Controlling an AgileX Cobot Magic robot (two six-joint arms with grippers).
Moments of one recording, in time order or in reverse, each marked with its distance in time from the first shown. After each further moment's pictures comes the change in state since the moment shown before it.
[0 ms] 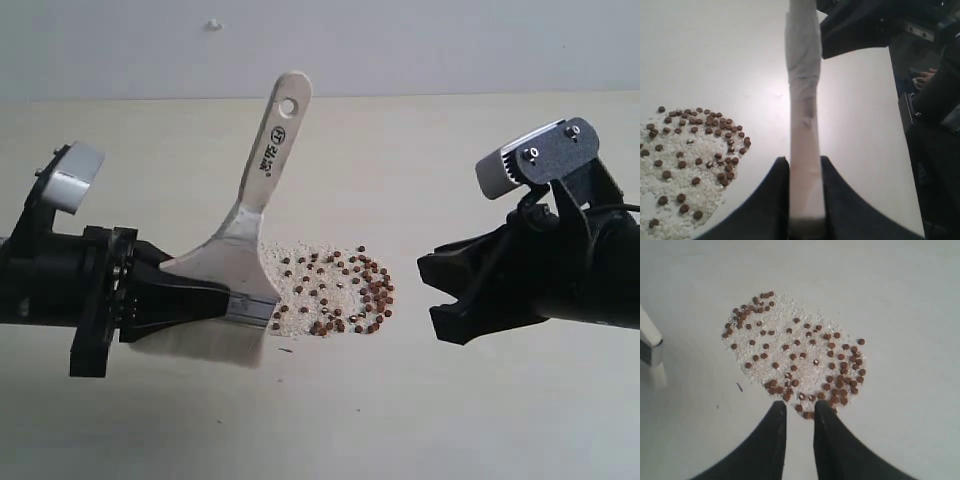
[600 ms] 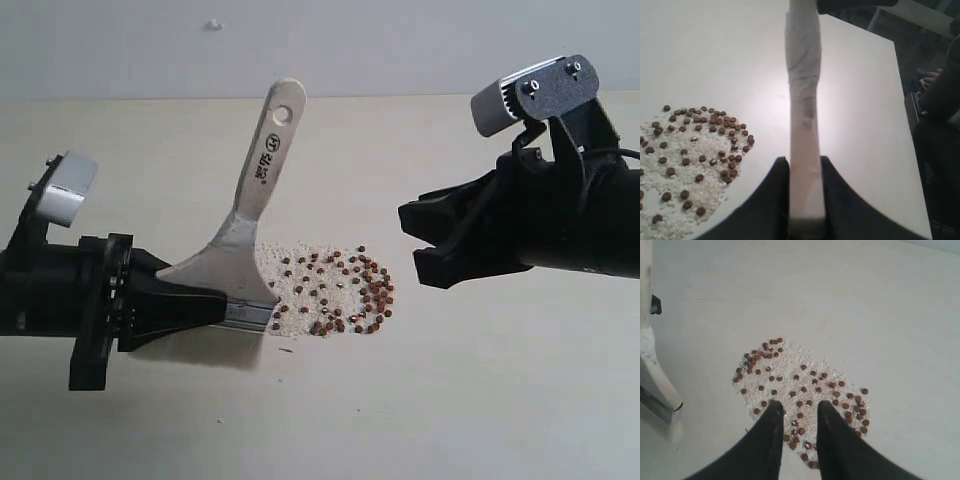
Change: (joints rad) left arm 0.004 0.000 0.042 -0.042 0.000 0.073; right arm 0.000 0.001 -0.094 0.000 0.019 0.012
